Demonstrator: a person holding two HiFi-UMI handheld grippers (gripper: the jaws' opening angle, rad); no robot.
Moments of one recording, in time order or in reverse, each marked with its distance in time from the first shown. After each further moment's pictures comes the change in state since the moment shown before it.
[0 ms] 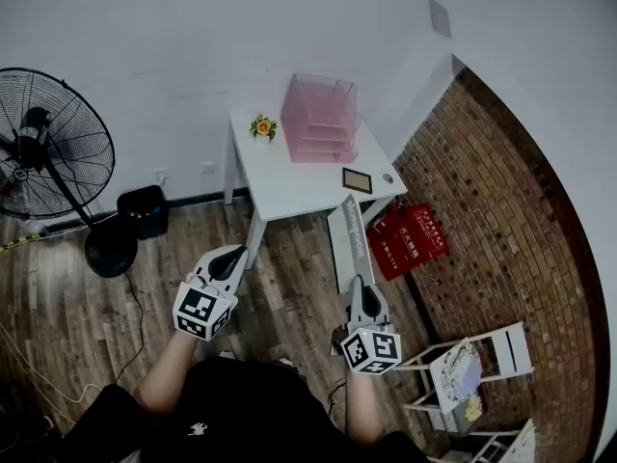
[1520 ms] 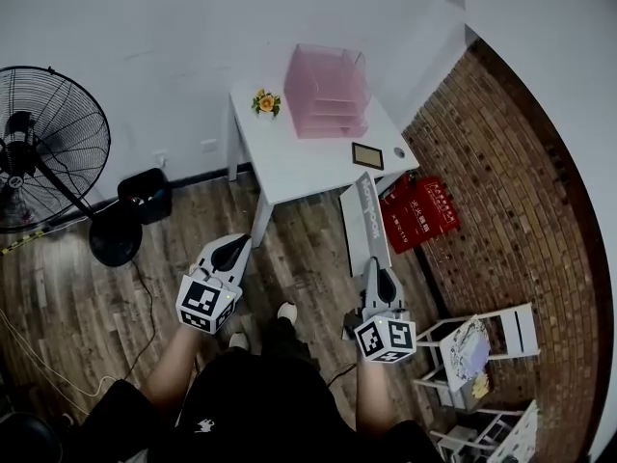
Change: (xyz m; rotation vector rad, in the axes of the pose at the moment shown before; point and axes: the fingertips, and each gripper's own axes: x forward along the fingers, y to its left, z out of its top) left arm 0.018 0.034 -0.016 -0.026 0.046 -0.022; right arm 0.034 0.002 0.007 0.023 -0.007 -0.037
